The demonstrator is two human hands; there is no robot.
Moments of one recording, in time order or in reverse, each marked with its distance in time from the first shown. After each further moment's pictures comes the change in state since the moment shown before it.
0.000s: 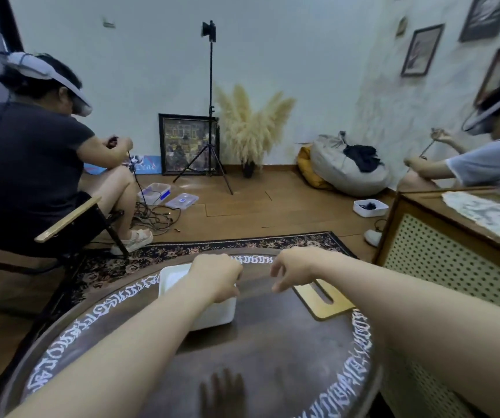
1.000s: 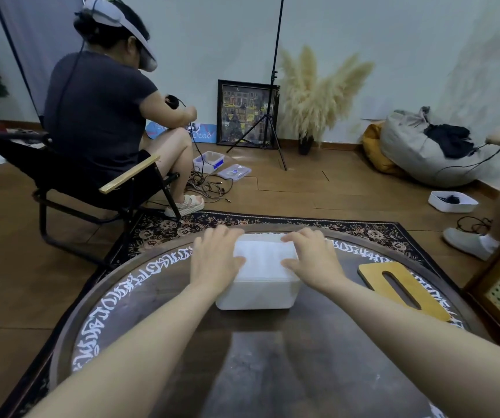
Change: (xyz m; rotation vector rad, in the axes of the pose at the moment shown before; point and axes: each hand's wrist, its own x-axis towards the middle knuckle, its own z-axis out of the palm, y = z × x) left_hand 0.025 -0.088 0.128 -0.285 0.440 -0.432; right_hand 0.134 -0.049 0.094 0.290 0.568 -0.069
